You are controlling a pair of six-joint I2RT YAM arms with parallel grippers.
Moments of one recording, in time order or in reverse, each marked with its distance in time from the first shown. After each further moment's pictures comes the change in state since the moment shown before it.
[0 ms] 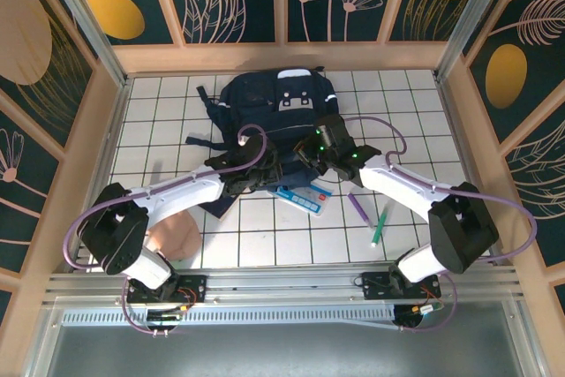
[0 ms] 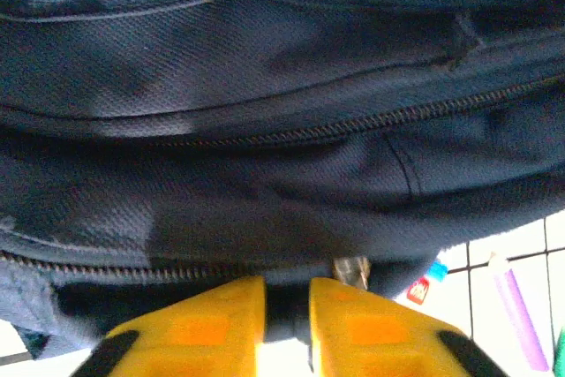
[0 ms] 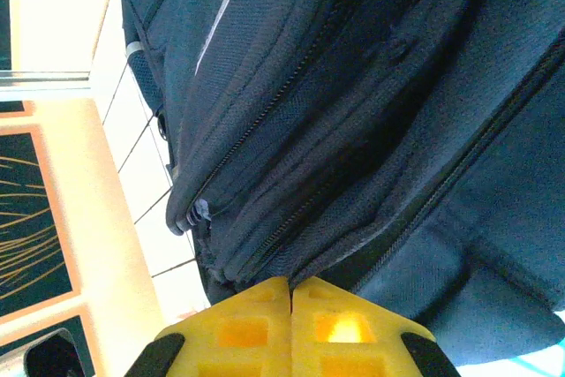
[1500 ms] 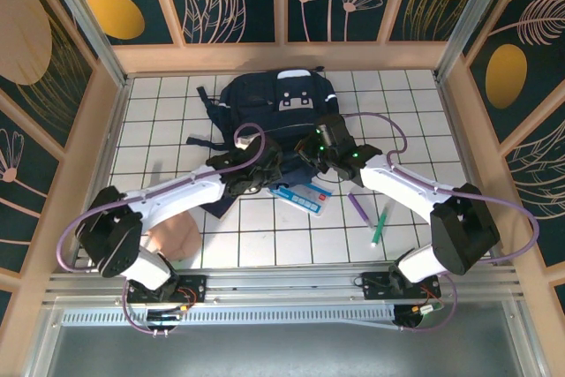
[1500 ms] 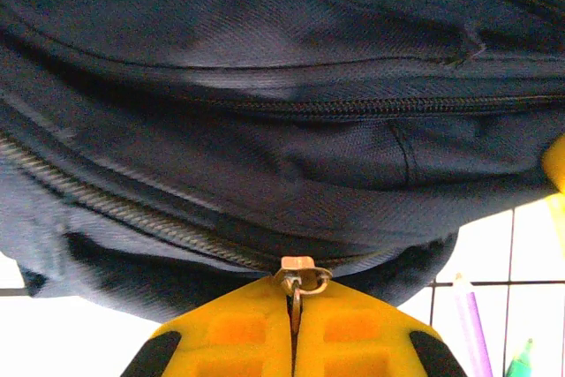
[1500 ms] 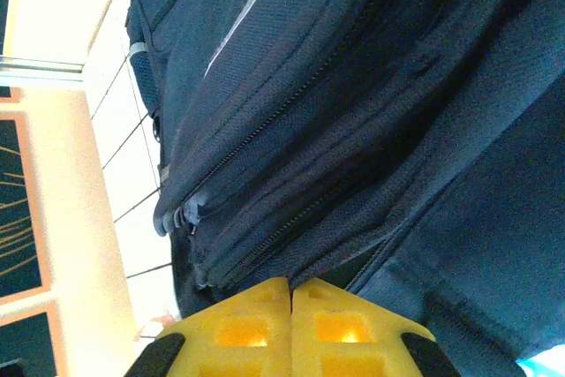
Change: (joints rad) left arm -0.045 -0.043 0.044 -0.105 -0.081 -0.188; right arm -0.002 -0.008 0.008 -0.013 0.040 -0.110
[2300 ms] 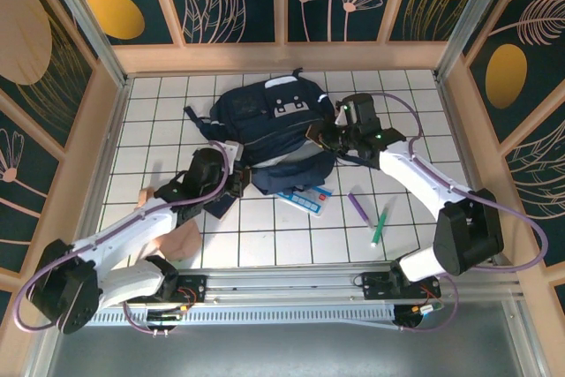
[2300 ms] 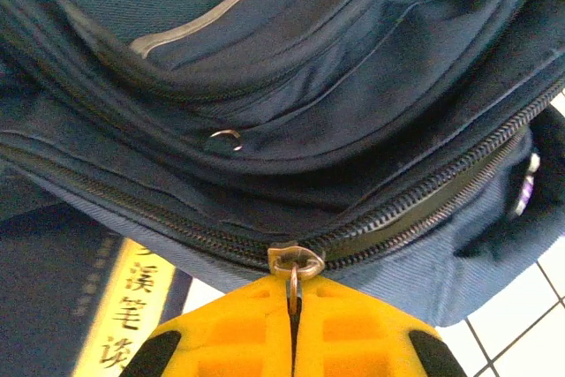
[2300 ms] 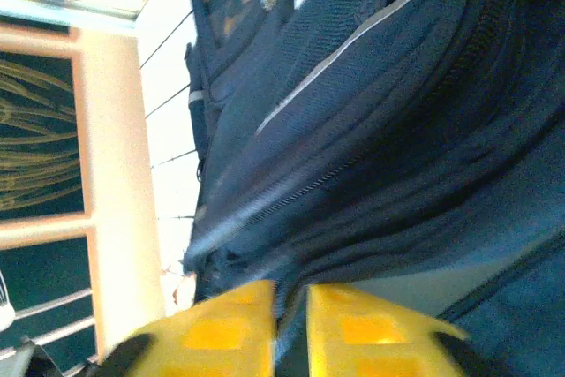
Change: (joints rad) left arm 0.211 -0.372 -0.406 0.295 0.240 0.680; right arm -0.200 -0.016 0.097 -0.111 -0.323 -0.225
